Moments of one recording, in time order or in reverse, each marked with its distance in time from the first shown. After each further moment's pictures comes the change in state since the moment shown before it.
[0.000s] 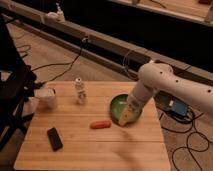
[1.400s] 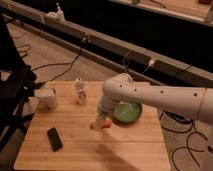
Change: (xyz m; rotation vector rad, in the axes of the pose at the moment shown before) arm 0.099 -0.018 0.117 -0.027 -0.014 -0.202
